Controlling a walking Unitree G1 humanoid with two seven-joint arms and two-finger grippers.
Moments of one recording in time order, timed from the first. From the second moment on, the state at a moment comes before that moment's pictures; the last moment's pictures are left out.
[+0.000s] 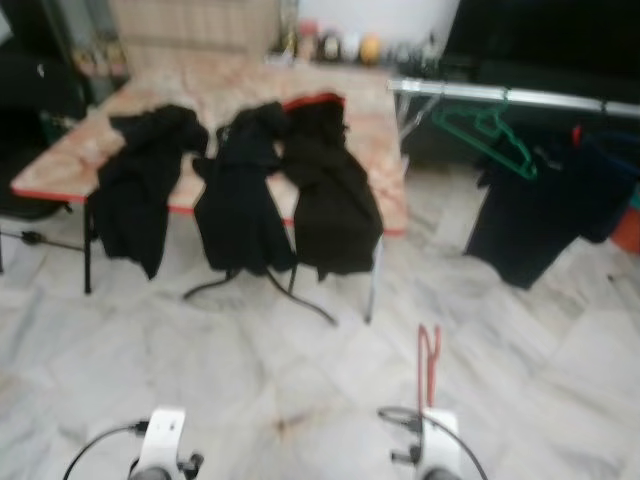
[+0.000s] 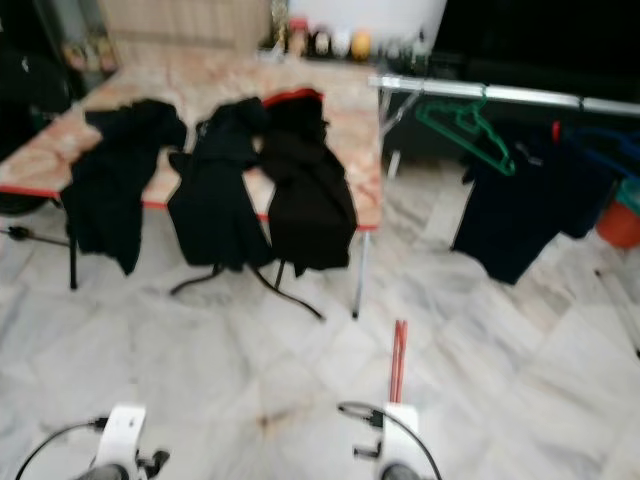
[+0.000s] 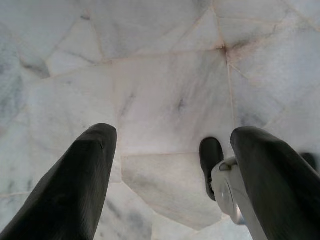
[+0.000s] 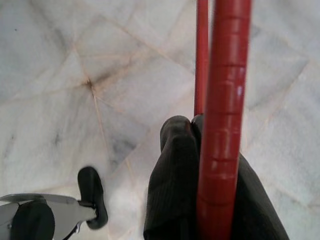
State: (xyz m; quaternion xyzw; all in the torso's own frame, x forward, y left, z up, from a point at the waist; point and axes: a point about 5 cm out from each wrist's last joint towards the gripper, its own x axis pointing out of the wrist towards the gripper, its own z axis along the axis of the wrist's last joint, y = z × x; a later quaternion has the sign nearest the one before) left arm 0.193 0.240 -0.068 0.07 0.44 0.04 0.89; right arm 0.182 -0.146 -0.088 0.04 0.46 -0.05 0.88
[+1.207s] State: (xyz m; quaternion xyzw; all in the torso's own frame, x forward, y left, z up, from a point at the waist) left arm 0.188 0.236 -0.071 0.07 0.44 0.02 0.89; right arm 0.140 -0.162 -0.103 0.05 0.49 -0.13 0.86
